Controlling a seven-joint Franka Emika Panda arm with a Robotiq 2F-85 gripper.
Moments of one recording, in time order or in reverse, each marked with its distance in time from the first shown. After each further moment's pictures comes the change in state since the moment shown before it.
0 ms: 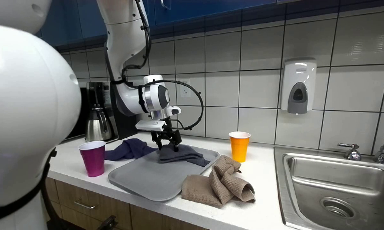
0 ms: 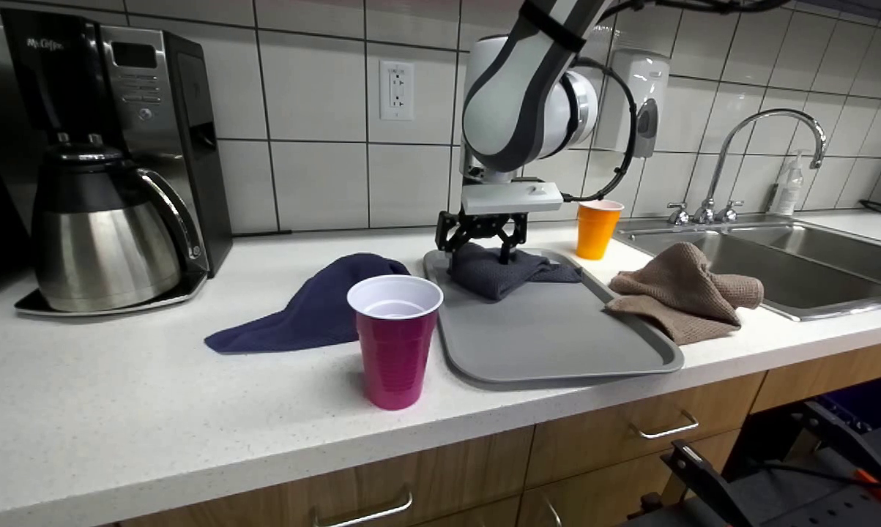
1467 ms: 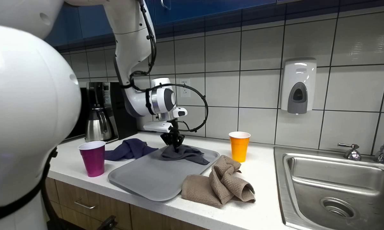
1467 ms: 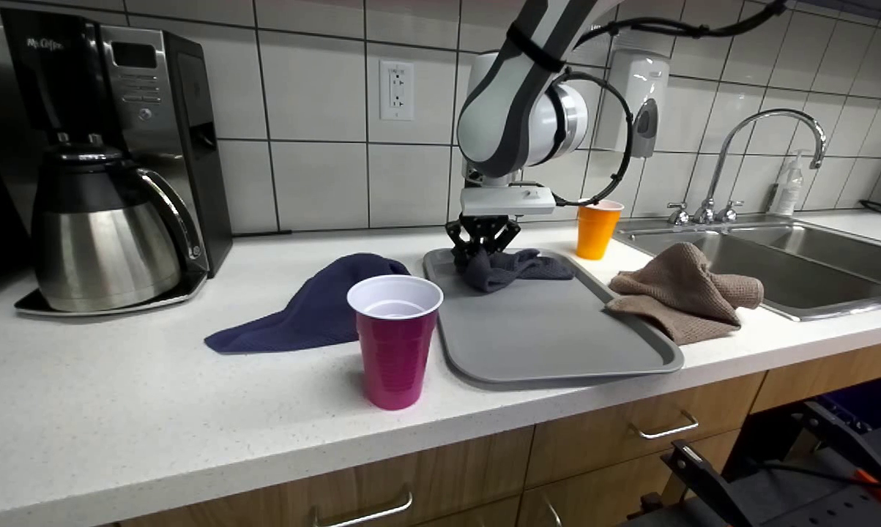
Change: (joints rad) arm 0.001 0.081 -0.036 0.100 0.056 -0.002 -0.017
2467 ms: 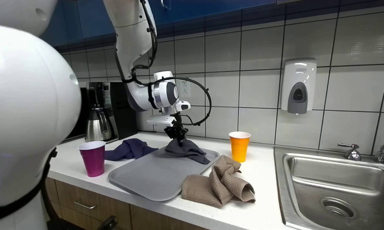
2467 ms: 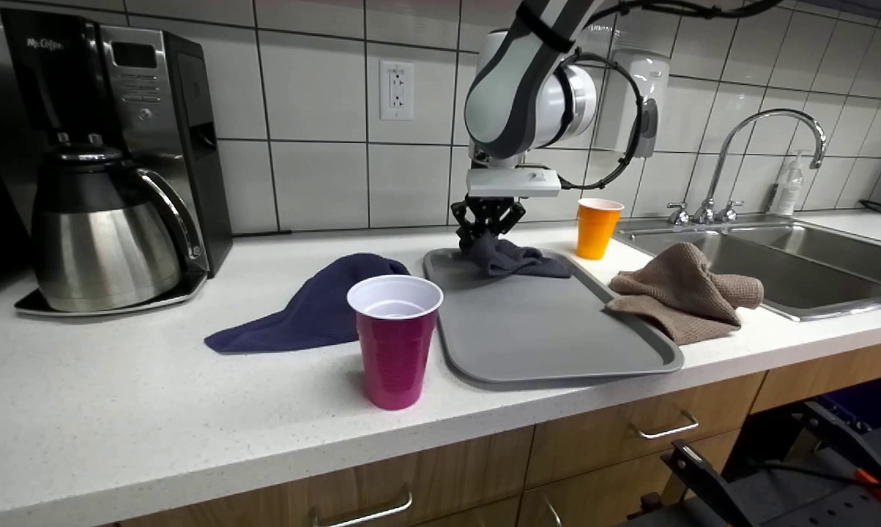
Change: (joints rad) arm 0.000 -0.045 -0.026 0.000 0.001 0.005 0.000
